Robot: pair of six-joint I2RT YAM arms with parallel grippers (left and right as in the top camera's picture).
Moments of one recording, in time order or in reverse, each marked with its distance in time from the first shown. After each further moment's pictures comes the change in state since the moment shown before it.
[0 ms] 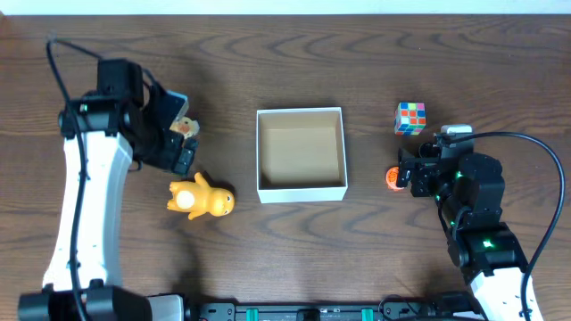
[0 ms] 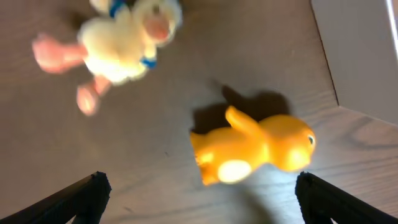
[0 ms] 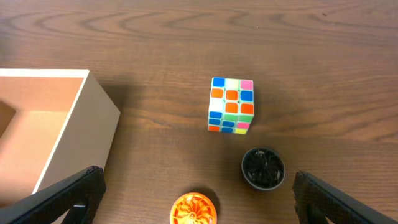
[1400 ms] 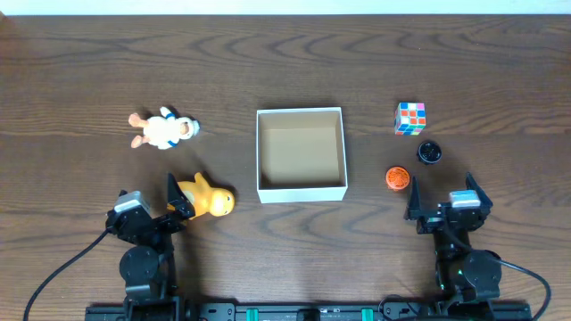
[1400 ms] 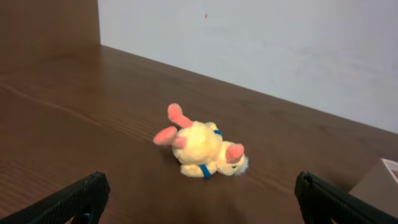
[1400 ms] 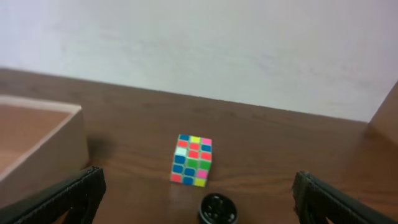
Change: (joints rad) left arm 0.000 -1.481 -1.421 1.144 -0.238 -0.696; right arm 0.004 -0.847 -0.553 0.256 0.092 -0.162
